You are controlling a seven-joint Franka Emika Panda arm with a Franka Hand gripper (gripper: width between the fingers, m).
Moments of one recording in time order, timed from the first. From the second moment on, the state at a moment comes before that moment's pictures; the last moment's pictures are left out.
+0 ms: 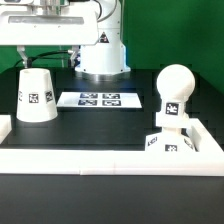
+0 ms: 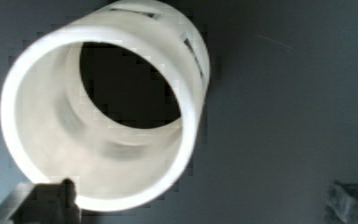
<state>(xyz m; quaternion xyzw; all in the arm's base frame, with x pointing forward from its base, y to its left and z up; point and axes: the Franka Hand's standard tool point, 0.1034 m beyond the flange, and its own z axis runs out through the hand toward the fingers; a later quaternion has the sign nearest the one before) 0.416 -0.129 0.106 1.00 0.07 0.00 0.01</state>
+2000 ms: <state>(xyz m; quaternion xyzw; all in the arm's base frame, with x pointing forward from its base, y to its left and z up) 0.410 -0.129 0.090 1.00 0.07 0.02 0.02</state>
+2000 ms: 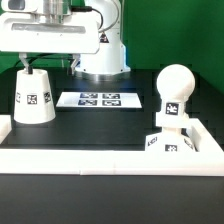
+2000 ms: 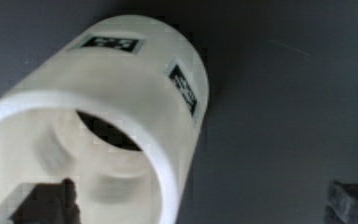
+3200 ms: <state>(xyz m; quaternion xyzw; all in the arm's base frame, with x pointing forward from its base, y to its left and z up) 0.404 -0.132 0.072 1.00 0.07 0.01 0.03</state>
